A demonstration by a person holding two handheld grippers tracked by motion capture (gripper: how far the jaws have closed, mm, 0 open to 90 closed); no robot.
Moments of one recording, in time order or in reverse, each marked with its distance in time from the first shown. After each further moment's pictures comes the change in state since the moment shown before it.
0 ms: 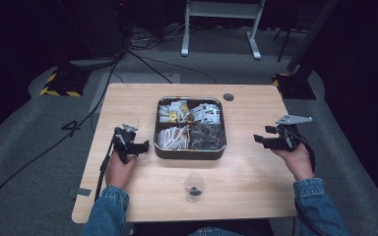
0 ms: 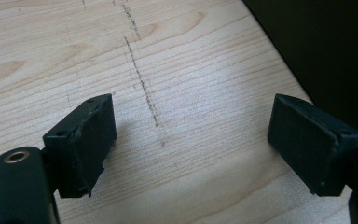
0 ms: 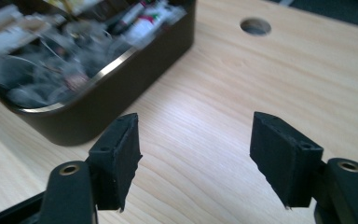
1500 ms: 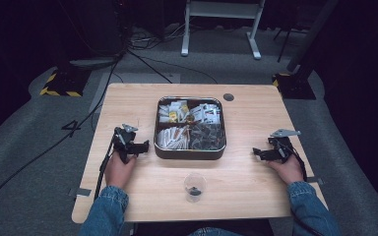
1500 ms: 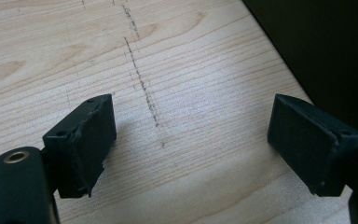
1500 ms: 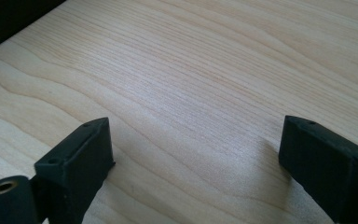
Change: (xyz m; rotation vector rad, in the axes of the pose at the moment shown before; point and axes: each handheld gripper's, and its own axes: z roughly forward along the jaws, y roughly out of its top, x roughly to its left) left arm 0.000 0.000 0.000 0.001 -0.001 0.004; right arm -0.034 -0.072 0.060 0.083 -0.053 0.019
